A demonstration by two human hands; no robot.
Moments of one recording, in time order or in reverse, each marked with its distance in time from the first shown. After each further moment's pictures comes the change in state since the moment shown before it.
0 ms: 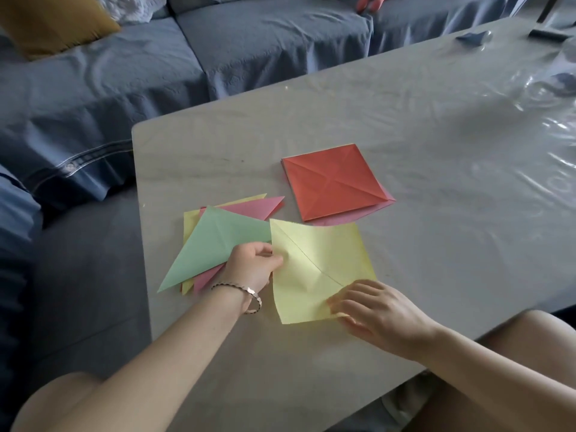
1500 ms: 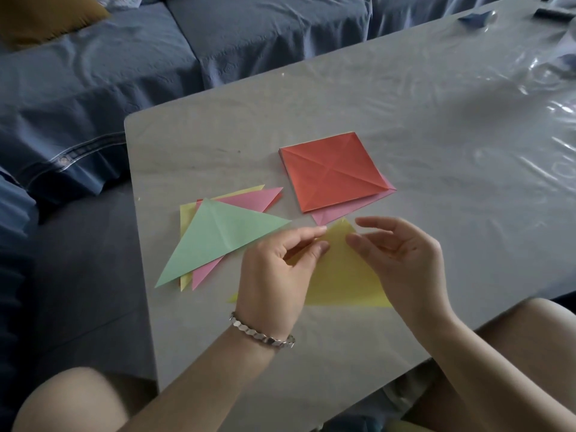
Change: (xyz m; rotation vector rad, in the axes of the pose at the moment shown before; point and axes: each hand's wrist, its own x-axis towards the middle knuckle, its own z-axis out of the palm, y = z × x) left_hand -0.067 0.030 0.013 -0.060 0.133 0.735; right_hand 0.067 -0.048 -0.061 0.793 0.686 0.905
